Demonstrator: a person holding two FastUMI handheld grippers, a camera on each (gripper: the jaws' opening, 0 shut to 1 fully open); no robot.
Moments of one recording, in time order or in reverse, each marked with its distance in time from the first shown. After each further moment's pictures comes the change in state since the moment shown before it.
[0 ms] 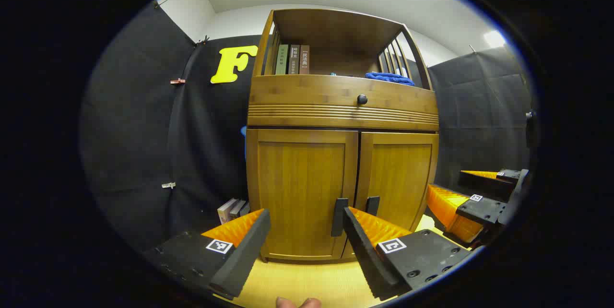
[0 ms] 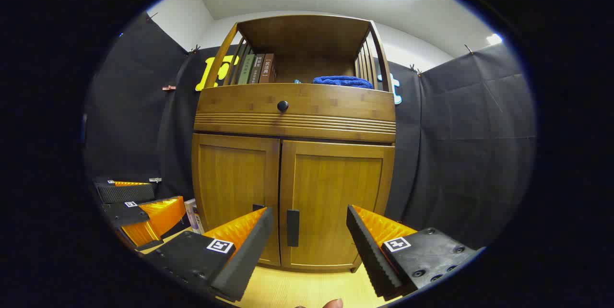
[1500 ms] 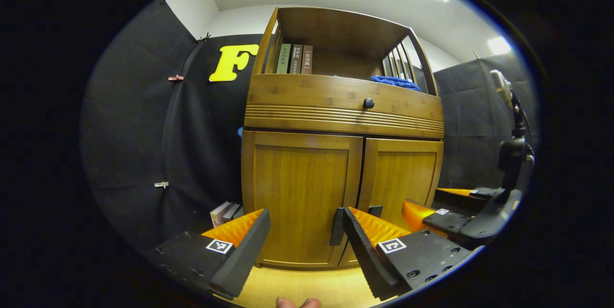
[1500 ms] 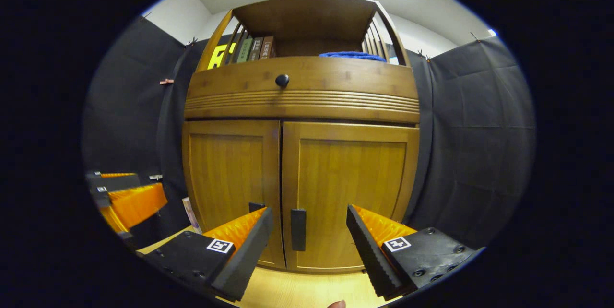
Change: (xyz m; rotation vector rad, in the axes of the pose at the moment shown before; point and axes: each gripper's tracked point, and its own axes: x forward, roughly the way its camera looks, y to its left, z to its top) left arm 0.029 0.001 0.005 -0.031 -0.026 -0.010; right arm 0.079 0.014 -0.051 0.004 0.085 0.045
